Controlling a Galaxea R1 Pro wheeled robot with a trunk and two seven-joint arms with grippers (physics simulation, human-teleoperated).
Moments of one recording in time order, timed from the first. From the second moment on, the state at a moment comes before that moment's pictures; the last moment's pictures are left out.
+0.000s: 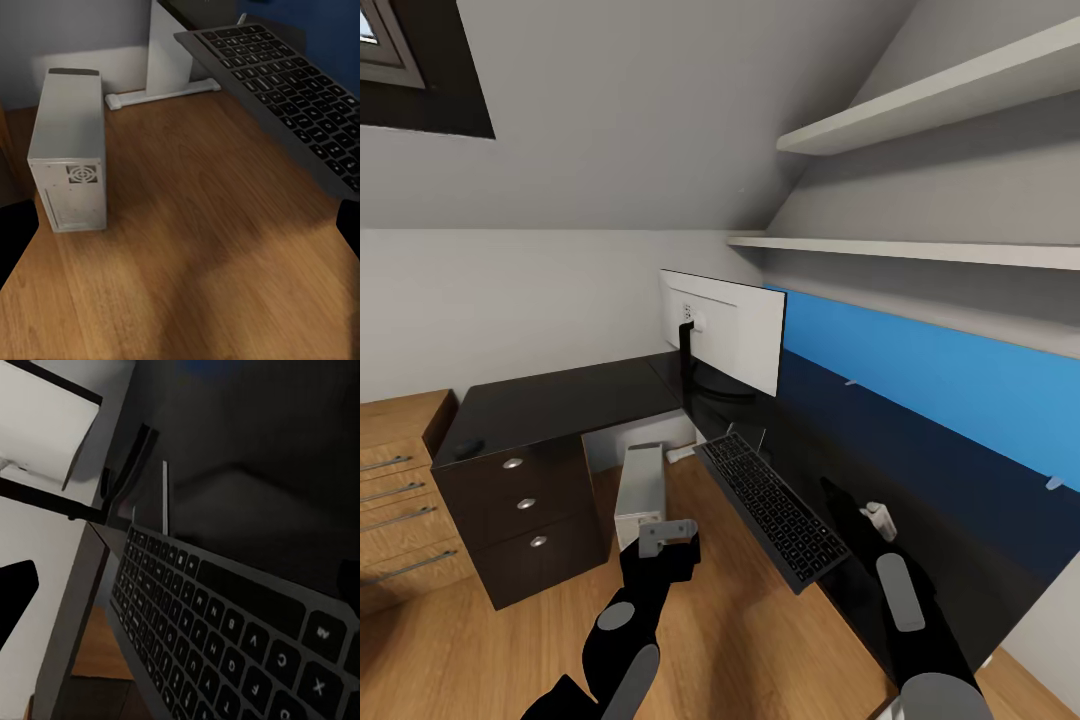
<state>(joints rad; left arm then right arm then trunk) -0.21 -0.05 -0.51 -1.58 0.39 0.47 0.60 -0.50 0.14 -0.42 -0.98 -0.71 0.35 0.14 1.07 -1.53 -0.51</state>
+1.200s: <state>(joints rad) -0.21 -0.06 -0.51 -1.57 0.39 0.47 0.60 -0.83 0.02 -0.23 -0.57 -0.67 0.34 -0.12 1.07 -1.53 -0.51</state>
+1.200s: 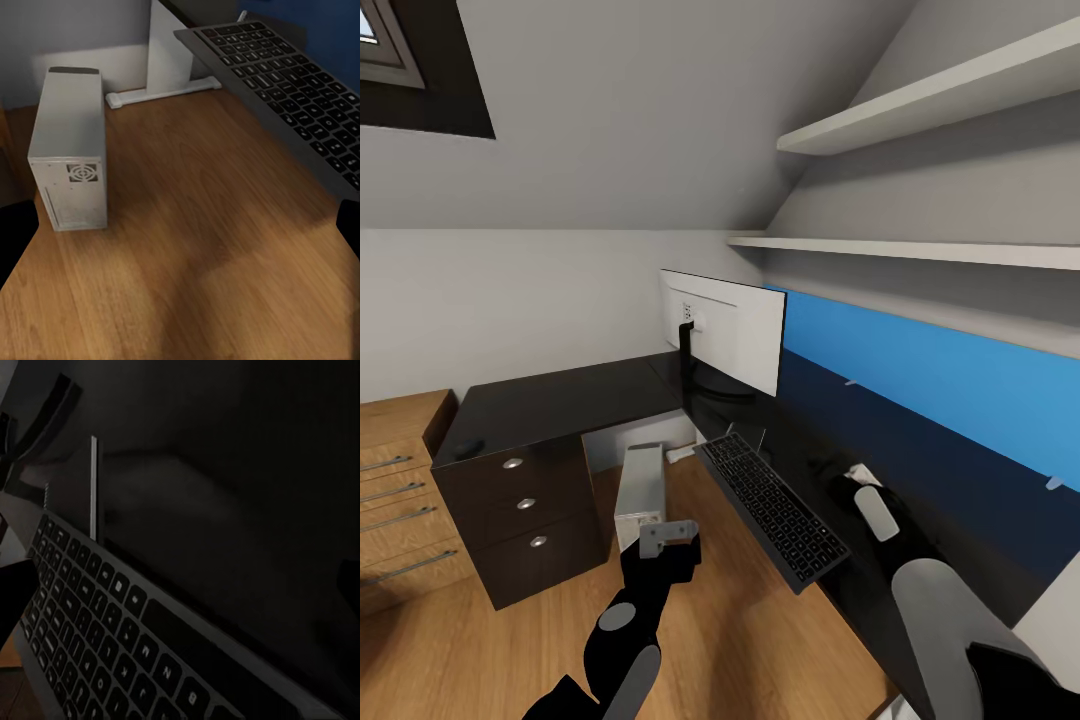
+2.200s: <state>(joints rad) -0.21 -0.06 -0.51 -1.57 0.39 0.47 0.60 -0.82 0.03 -0.23 -0.49 -0.68 0.30 -0.11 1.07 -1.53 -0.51</state>
